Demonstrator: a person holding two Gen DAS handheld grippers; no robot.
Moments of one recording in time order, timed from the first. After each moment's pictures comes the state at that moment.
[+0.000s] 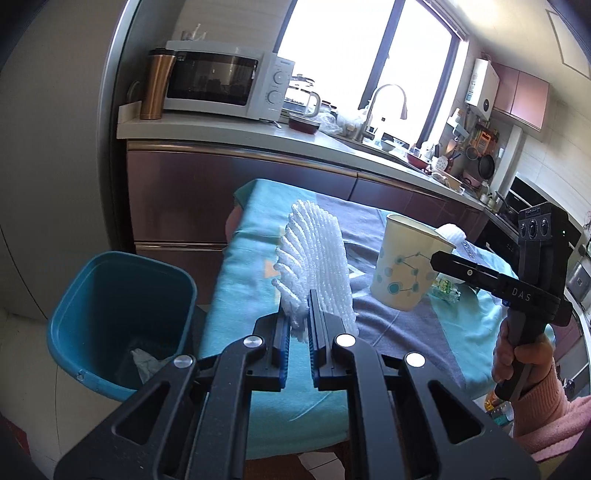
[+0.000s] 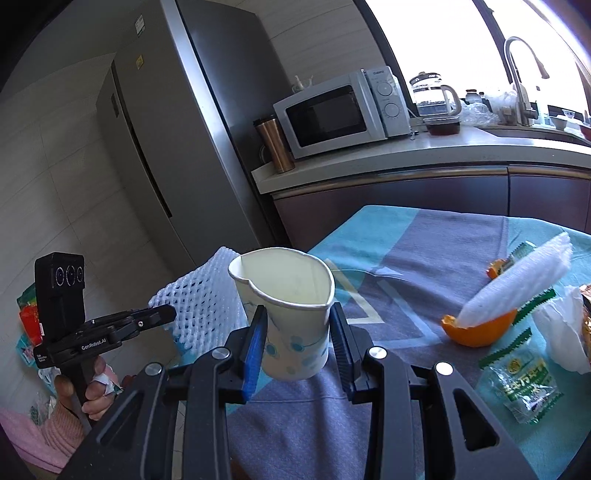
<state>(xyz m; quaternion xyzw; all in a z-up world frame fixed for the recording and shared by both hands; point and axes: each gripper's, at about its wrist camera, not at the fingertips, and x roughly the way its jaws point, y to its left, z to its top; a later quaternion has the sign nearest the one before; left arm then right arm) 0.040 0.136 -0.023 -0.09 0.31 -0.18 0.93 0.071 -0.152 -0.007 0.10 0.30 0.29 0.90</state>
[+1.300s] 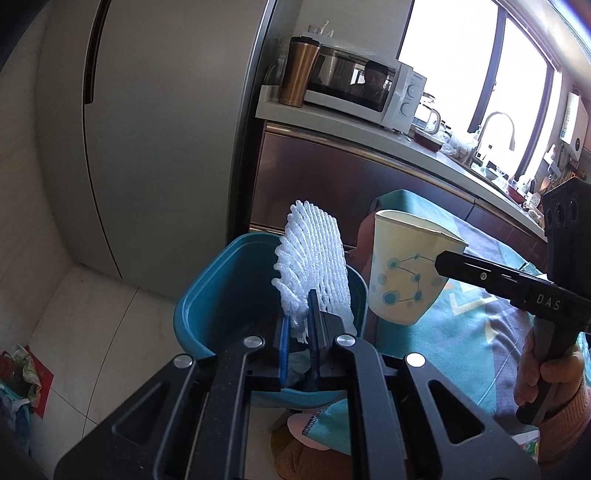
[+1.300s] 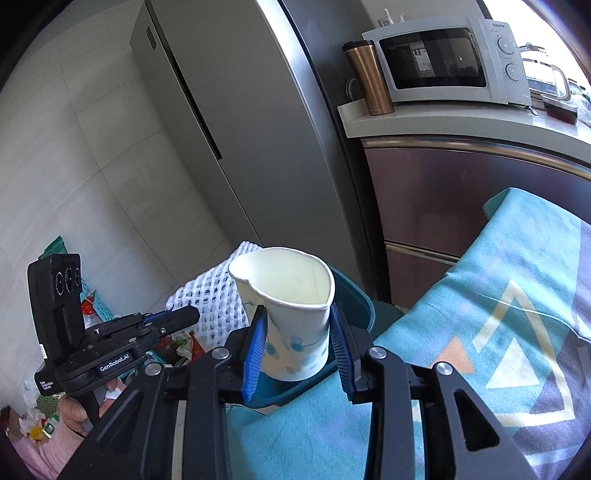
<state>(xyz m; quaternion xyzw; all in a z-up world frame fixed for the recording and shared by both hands) 0.054 0.277 -0.056 -0.13 0.34 0.01 0.93 0.146 0.041 -0.026 0.05 0.38 0.40 0.83</state>
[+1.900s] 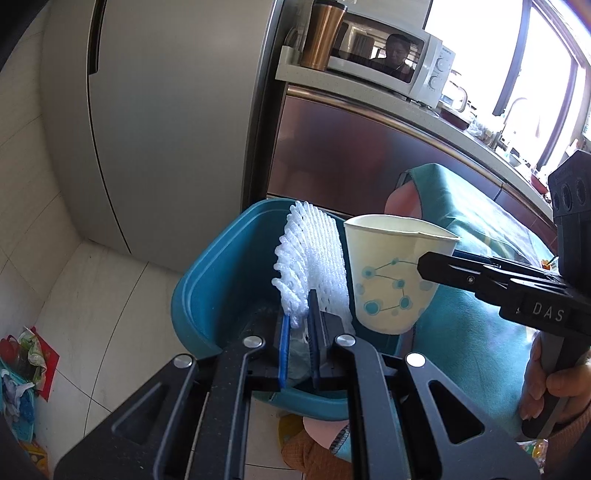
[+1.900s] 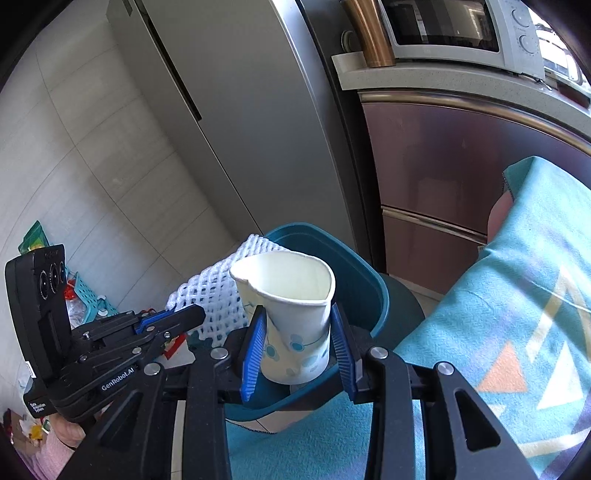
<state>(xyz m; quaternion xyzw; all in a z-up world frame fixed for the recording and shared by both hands) 0.098 0.284 -0.102 -0.13 0.39 0.04 0.91 0.171 0.090 -0.060 0.01 0.44 0.38 0.81</state>
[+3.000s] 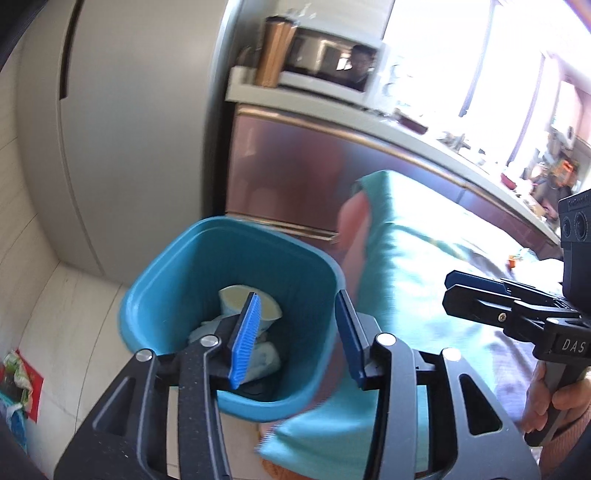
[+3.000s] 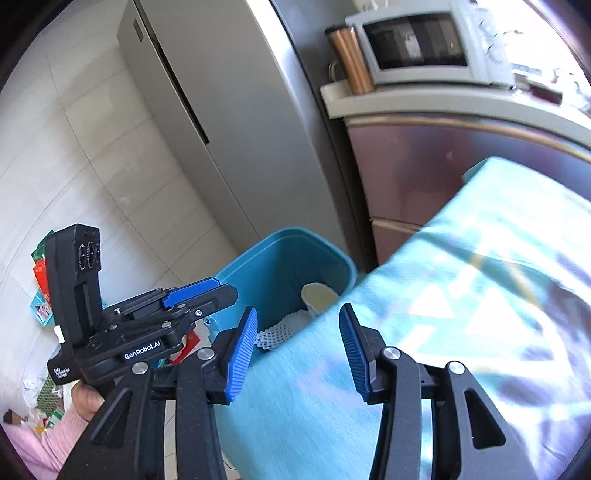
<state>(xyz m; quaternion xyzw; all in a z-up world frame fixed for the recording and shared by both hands) 0.090 0.224 -0.081 -0.12 0.35 -0.03 0.93 0.121 0.009 -0.027 0.04 0.40 0.38 0.84</state>
